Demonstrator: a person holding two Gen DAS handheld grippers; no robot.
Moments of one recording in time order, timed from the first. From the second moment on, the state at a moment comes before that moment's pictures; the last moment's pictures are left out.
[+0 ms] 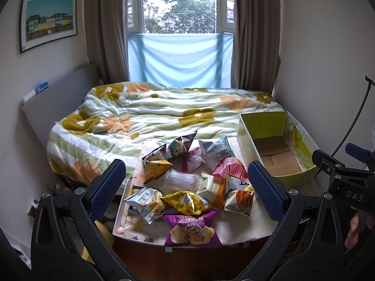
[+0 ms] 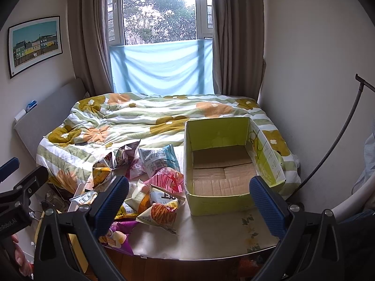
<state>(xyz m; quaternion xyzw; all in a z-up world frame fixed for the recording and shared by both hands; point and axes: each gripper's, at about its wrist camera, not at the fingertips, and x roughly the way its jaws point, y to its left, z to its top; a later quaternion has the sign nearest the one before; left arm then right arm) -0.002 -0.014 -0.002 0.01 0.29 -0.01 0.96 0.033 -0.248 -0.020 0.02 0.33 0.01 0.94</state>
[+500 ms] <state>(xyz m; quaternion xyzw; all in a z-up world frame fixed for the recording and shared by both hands) 0.000 -0.014 -0.004 0.01 0.29 -0.01 0.96 0.034 -0.248 -0.022 0.02 0.33 0.01 0.94</state>
